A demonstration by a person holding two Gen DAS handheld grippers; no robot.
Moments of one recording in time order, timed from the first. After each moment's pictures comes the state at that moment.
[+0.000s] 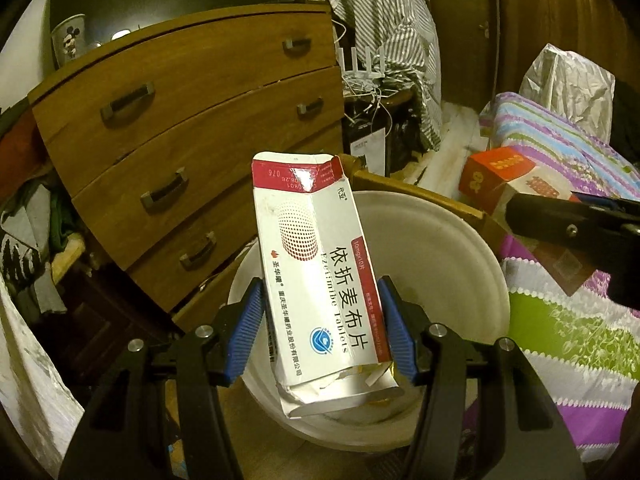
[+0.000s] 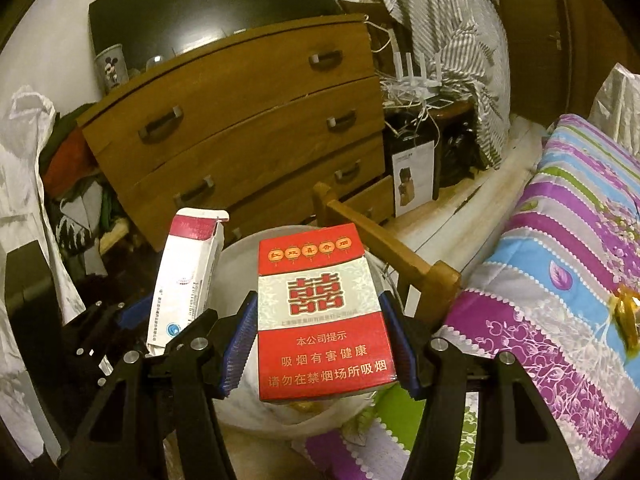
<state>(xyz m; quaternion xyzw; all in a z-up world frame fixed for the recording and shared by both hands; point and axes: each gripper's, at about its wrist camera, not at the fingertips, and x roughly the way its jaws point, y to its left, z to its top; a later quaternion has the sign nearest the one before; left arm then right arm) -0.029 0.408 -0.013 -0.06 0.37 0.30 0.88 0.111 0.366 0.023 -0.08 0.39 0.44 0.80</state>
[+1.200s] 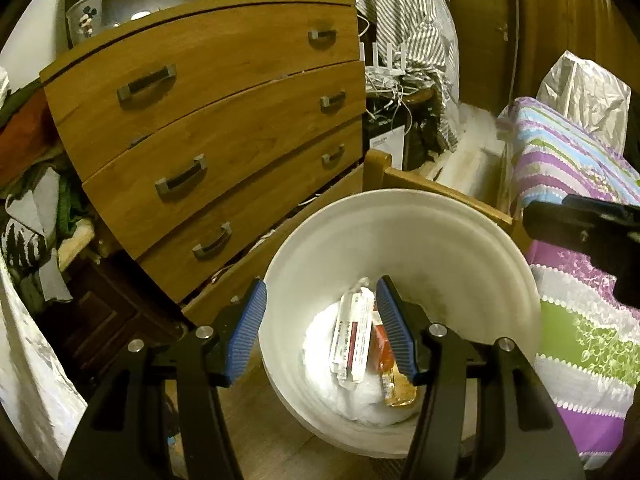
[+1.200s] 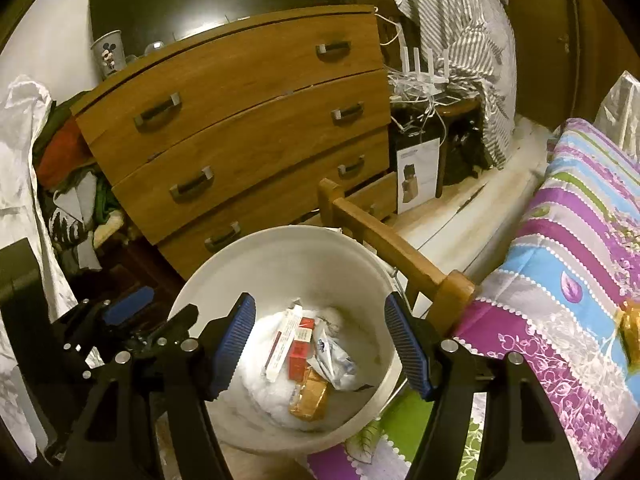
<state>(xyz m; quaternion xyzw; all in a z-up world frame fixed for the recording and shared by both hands) -0.037 0.437 -0.016 -0.08 0.37 0.32 0.87 0.115 0.390 0.016 -0.10 0.39 0.44 0.80</state>
